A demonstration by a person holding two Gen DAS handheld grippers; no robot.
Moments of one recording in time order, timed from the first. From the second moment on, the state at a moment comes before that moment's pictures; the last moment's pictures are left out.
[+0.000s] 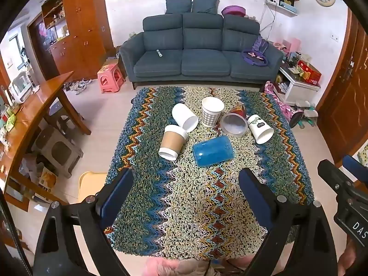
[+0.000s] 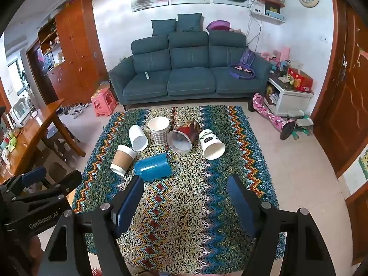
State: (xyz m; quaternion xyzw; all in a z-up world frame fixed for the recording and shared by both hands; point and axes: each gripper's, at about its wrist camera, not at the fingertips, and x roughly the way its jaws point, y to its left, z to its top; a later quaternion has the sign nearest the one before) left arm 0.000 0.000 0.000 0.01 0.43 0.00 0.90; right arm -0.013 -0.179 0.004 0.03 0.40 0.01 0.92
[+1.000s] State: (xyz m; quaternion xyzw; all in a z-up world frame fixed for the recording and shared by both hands) left arm 0.005 0.005 -0.005 0.01 0.43 0.00 0.90; right arm -0.004 -0.173 -0.011 0.02 0.42 0.00 0.91
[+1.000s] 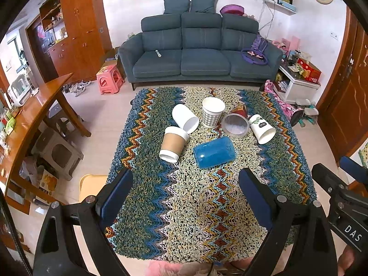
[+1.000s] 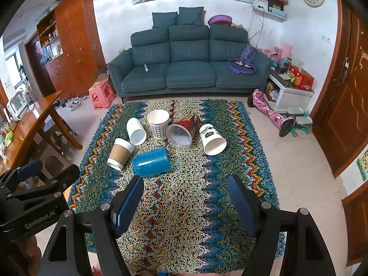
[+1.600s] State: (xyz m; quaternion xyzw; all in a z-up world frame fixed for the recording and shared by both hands) left arm 0.023 -0.001 -0.017 0.02 0.44 -0.02 0.90; right arm 0.013 -0.169 -0.022 0.02 0.43 -0.01 0.90
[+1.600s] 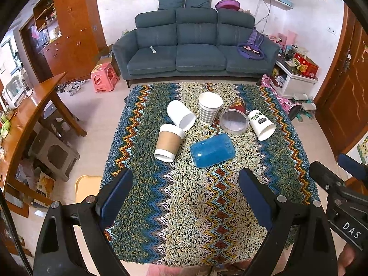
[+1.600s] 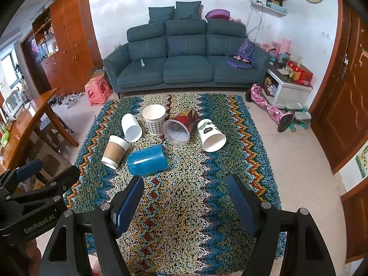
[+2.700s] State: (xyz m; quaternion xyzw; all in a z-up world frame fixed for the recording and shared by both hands) left arm 0.070 -0.019 -0.040 0.06 0.45 -0.07 0.89; right arm 0.045 -0.182 -0.054 0.03 0.46 -0.03 0.89
